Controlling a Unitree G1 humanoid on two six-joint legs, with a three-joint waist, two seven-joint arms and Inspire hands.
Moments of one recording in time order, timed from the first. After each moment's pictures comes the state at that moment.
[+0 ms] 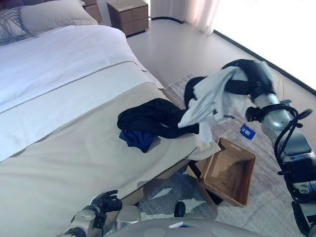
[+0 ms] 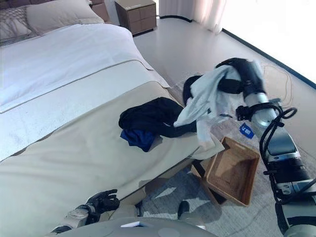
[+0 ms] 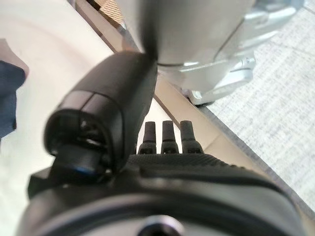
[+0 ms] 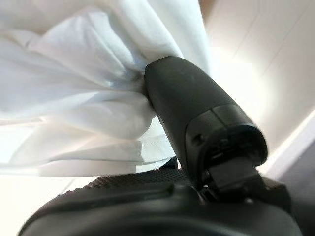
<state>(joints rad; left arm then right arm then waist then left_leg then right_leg) 0.02 0.32 -0.16 1.09 -0.08 -0.02 -0.14 -0.46 -0.79 0.19 0.08 0.52 0.14 0.02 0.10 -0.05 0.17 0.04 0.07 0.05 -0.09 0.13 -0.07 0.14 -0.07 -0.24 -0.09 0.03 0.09</state>
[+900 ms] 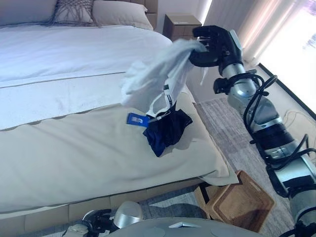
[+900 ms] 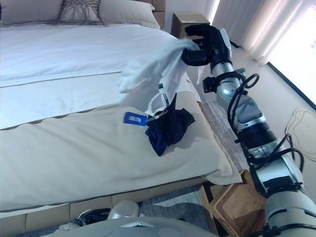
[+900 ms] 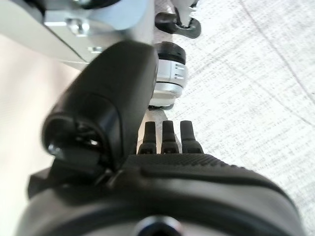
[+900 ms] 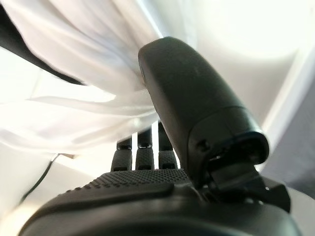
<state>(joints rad) 0.09 0.36 -0.20 1.12 -0.08 0.04 -0.16 -0.79 -0.70 0.34 0.23 0.34 0.22 -0.20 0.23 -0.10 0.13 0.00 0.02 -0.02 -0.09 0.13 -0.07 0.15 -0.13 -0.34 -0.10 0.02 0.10</state>
